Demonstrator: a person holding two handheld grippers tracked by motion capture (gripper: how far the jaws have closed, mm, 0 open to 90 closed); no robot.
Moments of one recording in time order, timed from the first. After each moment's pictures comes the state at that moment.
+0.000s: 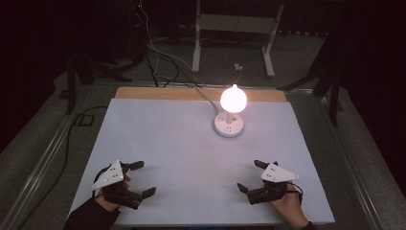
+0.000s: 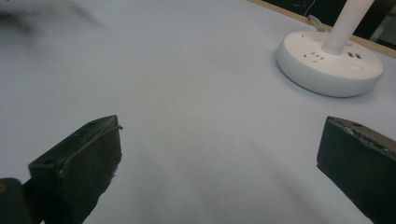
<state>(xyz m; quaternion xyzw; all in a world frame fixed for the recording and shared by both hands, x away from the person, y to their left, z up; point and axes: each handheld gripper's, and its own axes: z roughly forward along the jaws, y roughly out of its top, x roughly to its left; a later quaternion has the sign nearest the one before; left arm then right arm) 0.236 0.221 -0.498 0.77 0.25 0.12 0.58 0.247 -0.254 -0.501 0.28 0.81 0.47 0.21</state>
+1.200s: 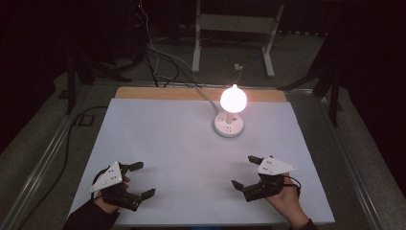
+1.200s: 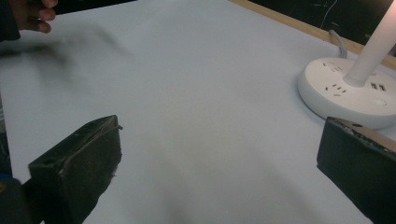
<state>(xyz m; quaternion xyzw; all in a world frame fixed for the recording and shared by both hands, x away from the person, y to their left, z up) 0.232 0.222 -0.496 0.76 0.24 0.13 0.58 0.251 -0.233 -0.462 0.27 0.82 0.48 0.17</state>
